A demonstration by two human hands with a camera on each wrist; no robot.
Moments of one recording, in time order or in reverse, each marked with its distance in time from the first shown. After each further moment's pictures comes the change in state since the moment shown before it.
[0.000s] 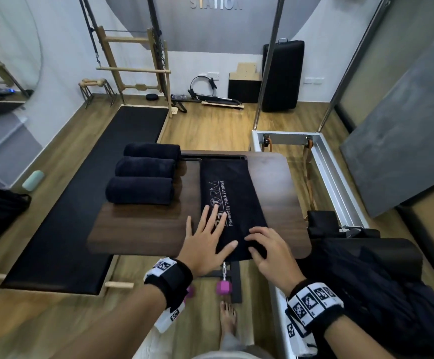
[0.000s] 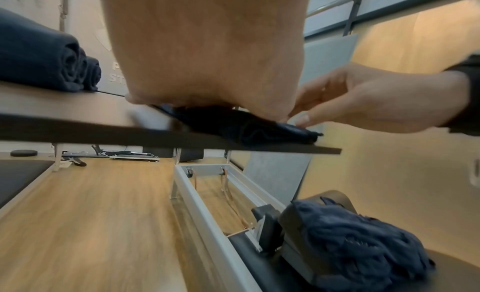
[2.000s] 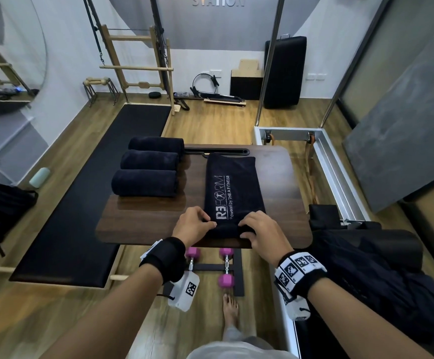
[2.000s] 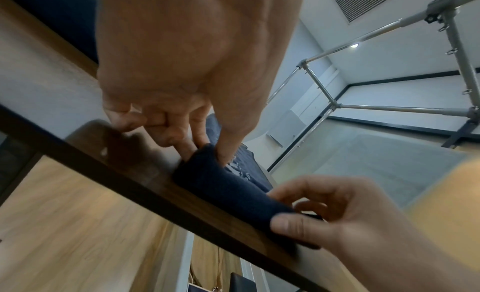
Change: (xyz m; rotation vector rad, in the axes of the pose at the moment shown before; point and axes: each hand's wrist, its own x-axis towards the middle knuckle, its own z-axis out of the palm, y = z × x) left_hand -0.001 -0.011 -0.040 -0.698 0.051 -0.510; right_hand 0.022 -0.011 0.002 -0.188 -0.120 -0.101
